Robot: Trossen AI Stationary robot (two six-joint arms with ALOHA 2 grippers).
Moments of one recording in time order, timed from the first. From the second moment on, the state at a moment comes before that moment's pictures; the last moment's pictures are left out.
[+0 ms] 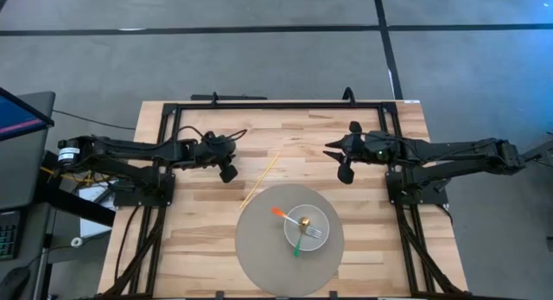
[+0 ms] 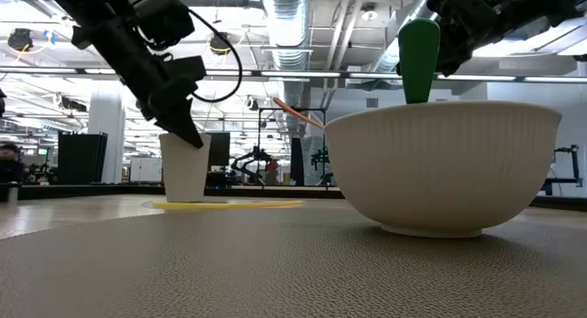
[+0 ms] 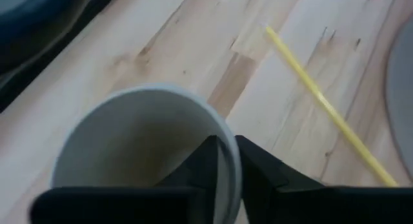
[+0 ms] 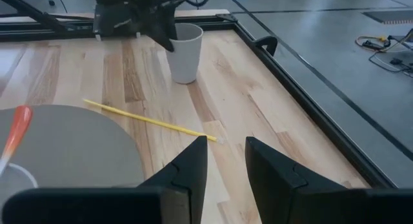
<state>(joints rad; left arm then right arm) 0.15 1.17 0.56 -0.22 -0.33 -0.16 -0.07 0.85 0.57 -0.12 0.25 0.00</state>
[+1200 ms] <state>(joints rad) -0.29 1.41 0.71 0.03 -0.20 -0.33 -0.07 0.85 0.57 -0.12 0.23 0.00</state>
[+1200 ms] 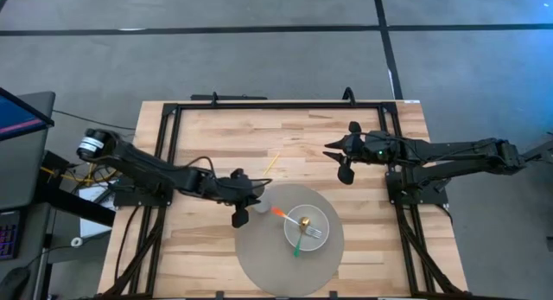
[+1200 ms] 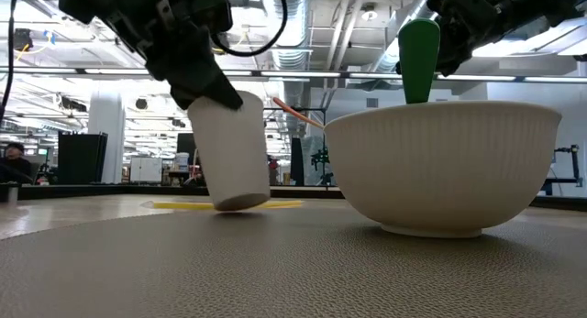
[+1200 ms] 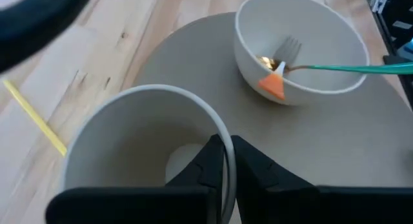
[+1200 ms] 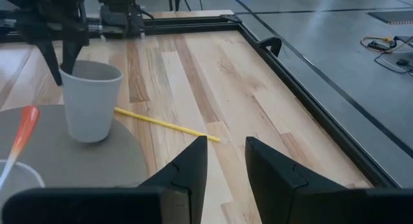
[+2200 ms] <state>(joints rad) -0.29 1.45 0.71 0.19 -0.08 -0.27 -0.07 0.85 0.57 -0.12 0.23 0.00</state>
